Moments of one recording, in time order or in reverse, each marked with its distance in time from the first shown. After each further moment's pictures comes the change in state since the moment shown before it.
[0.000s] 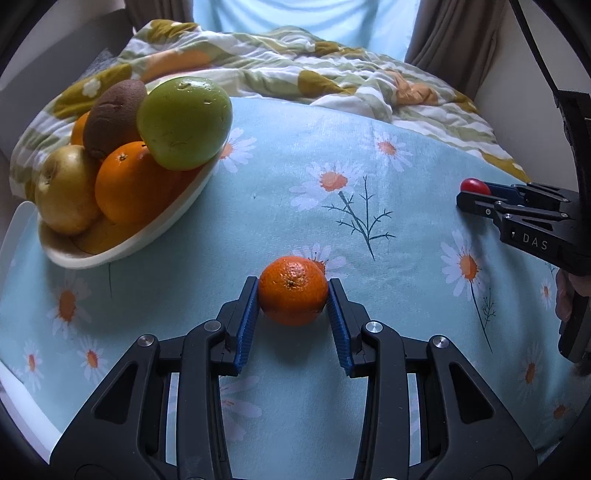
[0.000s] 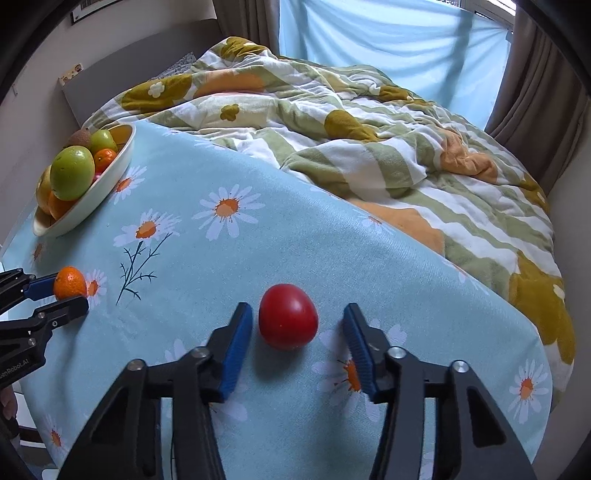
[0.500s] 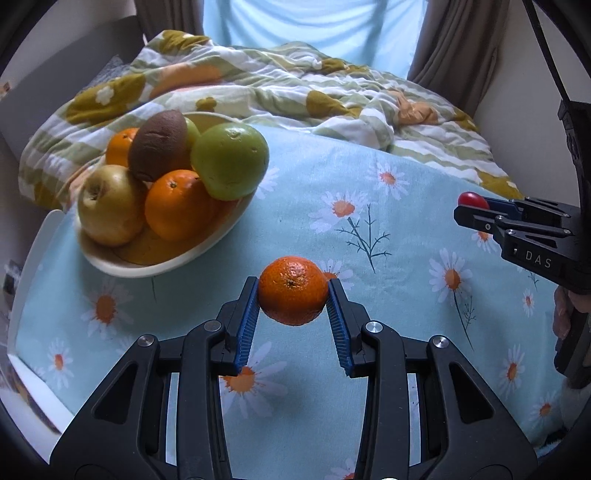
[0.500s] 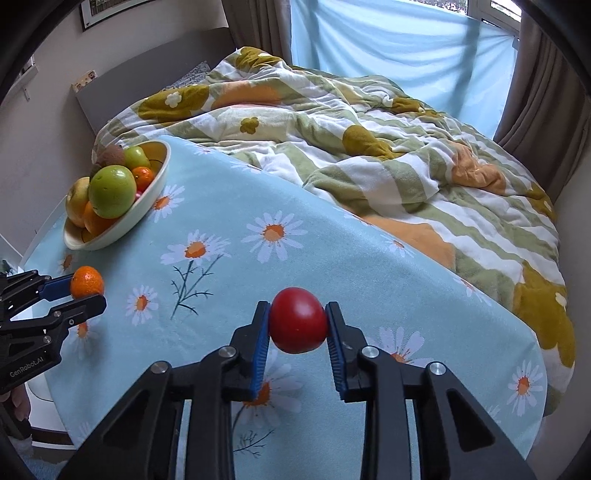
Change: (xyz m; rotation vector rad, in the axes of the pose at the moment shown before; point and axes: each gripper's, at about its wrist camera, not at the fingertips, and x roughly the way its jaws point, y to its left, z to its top) left arm -0.047 0.018 0.009 -0.020 -0.053 0.003; right arm -0.038 0.031 0.013 0.003 -0.030 0.054
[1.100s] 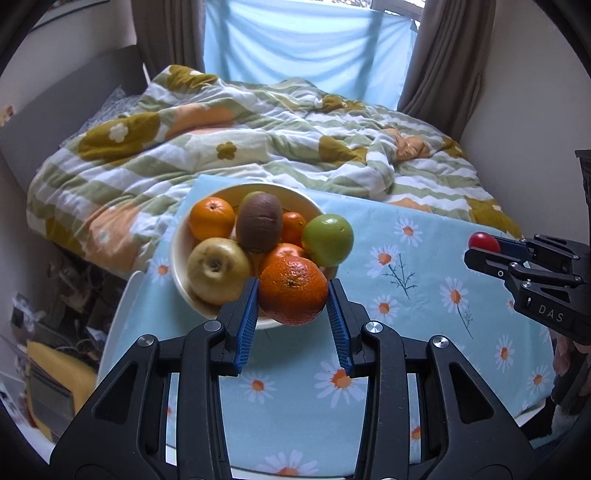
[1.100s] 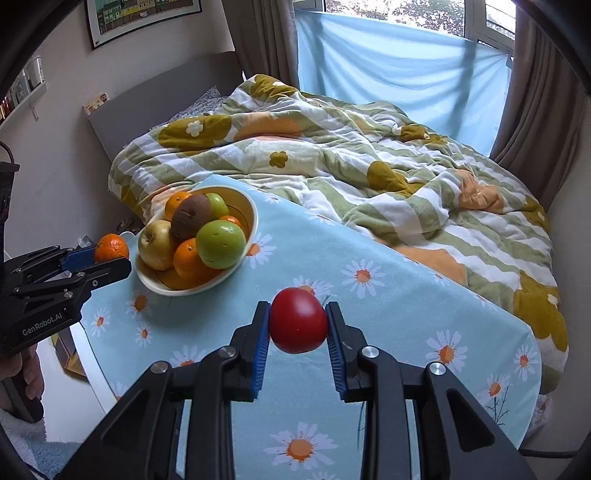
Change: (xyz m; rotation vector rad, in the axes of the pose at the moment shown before) left arm -0.082 0.098 0.042 0.061 -0.098 -0.052; right arm -0.066 0.108 0.034 0.059 -0.068 -0.024
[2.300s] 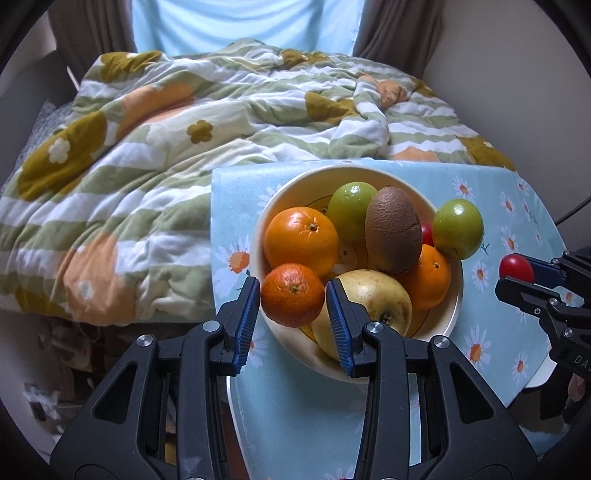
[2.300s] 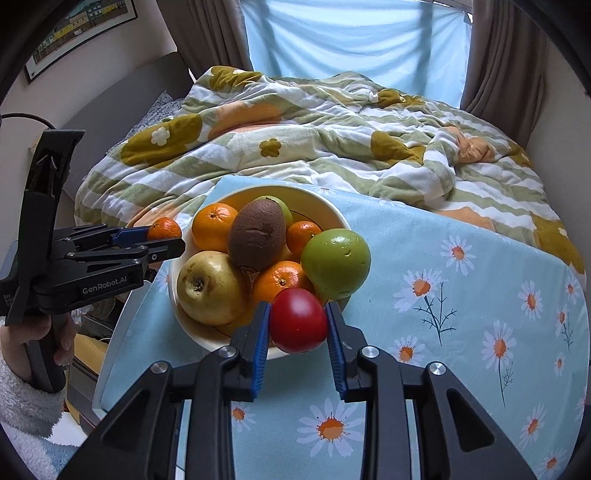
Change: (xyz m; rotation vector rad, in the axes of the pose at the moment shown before) left arm 0.108 0.126 0.058 0.259 0.177 -0.167; right arm 0.073 0.114 0.033 0.258 0.069 -0.107
